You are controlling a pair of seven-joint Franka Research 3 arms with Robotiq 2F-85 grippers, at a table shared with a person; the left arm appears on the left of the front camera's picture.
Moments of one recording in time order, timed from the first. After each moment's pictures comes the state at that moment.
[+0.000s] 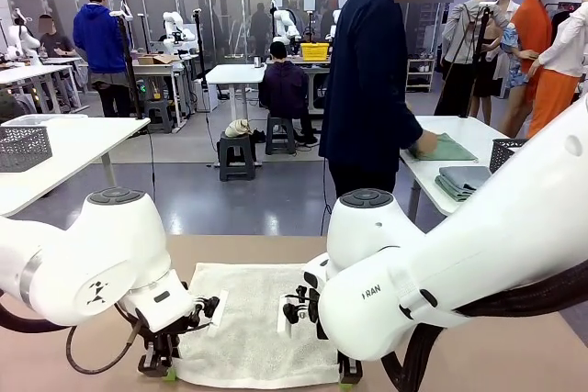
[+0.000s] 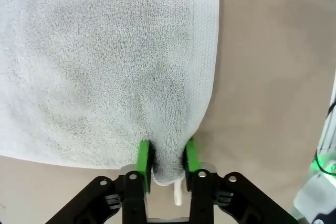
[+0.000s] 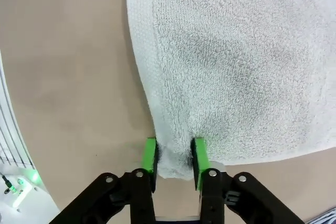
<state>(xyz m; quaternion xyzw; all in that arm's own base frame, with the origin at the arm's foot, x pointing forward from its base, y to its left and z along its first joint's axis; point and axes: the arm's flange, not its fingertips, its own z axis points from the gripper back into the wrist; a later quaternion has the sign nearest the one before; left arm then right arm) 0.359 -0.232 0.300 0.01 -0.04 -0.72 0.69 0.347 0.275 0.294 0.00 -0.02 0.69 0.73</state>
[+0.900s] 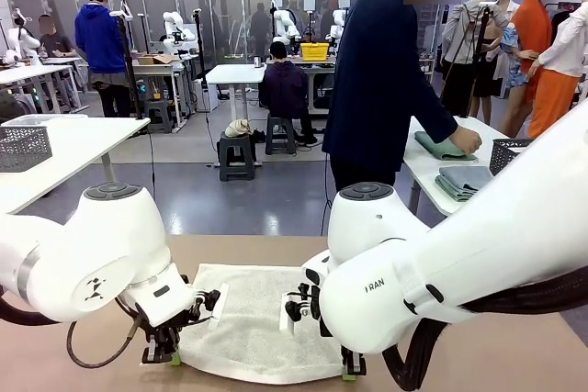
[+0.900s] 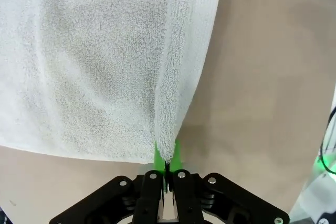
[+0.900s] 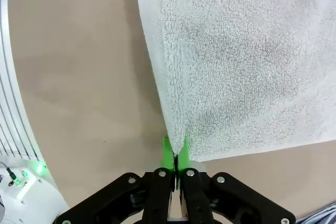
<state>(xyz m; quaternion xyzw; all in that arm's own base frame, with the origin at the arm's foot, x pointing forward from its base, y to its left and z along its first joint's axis) 0.361 -0.234 0.311 0.02 -0.06 -0.72 0.69 0.343 0.271 0.305 -0.01 -0.01 0.69 0.73</state>
